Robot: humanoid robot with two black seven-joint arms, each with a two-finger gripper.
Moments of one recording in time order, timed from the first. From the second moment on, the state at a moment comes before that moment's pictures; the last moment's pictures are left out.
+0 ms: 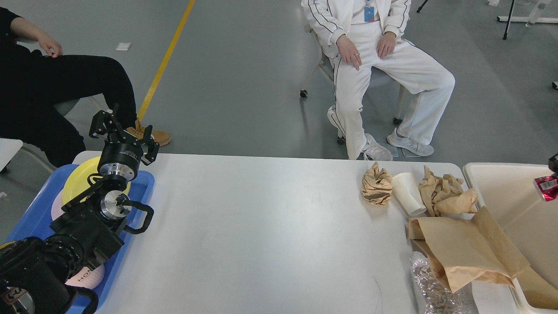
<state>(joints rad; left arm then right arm) -0.84 0.11 -0.58 -0.14 -0.27 -0.40 -0.50 1.13 -0.70 -0.87 0.47 0.09 0.17 -0.14</state>
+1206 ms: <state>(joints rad) -0.84 0.11 -0.58 -0.14 -0.27 -0.40 -0.50 1.95 -0.48 -1.25 1.18 0.08 0.51 -0.14</state>
